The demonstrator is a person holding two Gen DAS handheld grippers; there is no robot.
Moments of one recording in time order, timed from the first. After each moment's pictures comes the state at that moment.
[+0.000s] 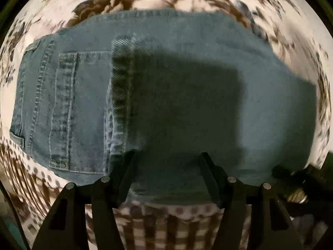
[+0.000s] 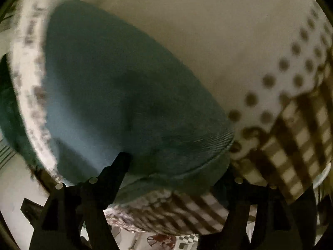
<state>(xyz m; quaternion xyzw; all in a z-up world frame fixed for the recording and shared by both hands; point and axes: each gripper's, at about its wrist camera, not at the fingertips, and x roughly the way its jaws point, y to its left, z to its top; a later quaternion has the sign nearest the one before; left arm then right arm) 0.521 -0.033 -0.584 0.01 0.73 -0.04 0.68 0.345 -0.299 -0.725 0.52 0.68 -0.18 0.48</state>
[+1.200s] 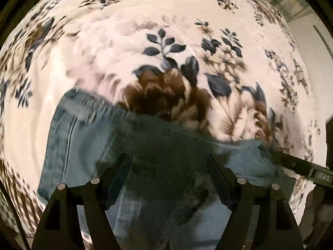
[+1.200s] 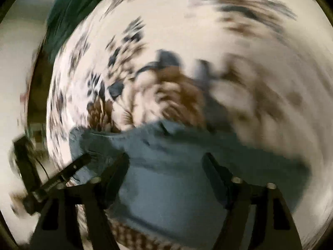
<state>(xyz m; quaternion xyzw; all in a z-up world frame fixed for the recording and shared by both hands) 0.610 0.101 -0.542 -0.12 0.65 0.02 0.75 0.644 -0.165 -0.637 0.16 0.70 0.16 0.67</state>
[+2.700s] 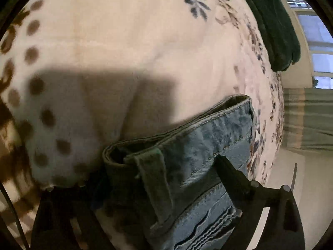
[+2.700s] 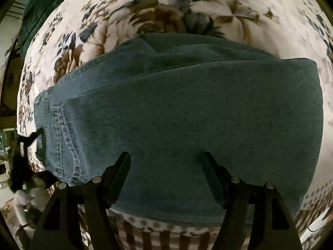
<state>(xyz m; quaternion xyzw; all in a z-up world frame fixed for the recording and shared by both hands) 0.486 0.277 -0.608 -0.53 0.48 0.14 0.68 0.496 -0.173 -0.651 0.19 0.71 0.02 0.68</state>
